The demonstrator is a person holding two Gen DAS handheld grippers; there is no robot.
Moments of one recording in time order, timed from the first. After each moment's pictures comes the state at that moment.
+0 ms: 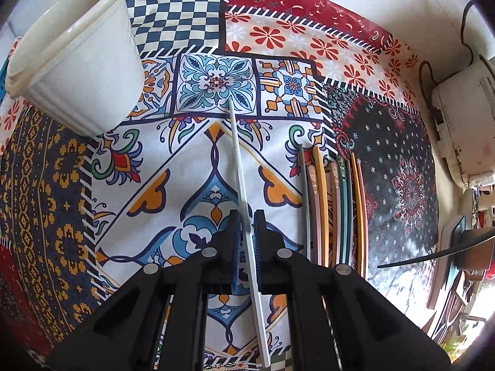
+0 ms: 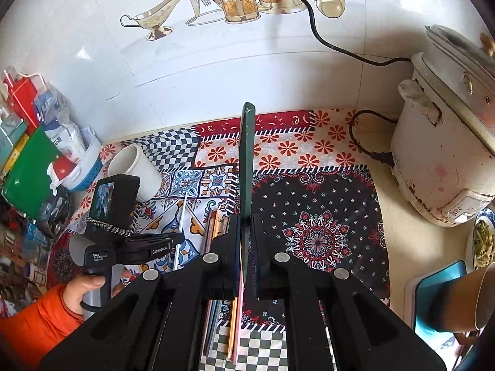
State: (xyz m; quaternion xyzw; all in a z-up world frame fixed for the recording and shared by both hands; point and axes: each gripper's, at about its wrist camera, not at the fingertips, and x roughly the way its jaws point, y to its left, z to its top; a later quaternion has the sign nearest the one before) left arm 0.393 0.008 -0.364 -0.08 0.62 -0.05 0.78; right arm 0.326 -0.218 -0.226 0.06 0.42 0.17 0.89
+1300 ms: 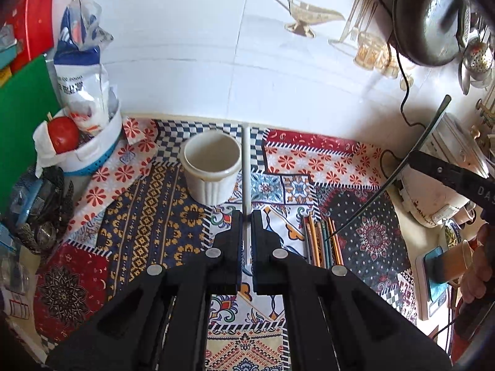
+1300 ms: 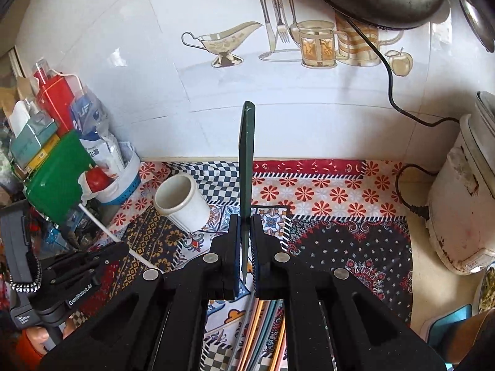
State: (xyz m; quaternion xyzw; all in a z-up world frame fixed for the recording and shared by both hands) left arm 0.292 0.090 -0.193 -0.08 0.40 -0.01 0.91; right arm 0.340 -0.144 -0.176 0.04 0.37 0.24 0.90
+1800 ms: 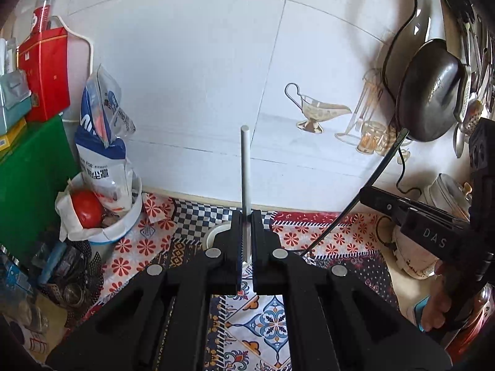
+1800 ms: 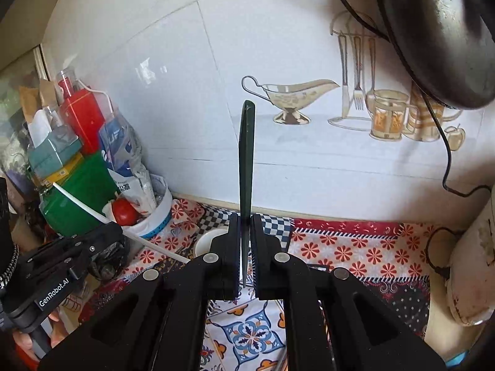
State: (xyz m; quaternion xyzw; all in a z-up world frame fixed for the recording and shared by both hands) left arm 0.319 0.125 -0.116 -0.09 0.30 0.00 0.95; right arm 0.369 -0.077 -0.126 0.03 0.31 0.30 0.90
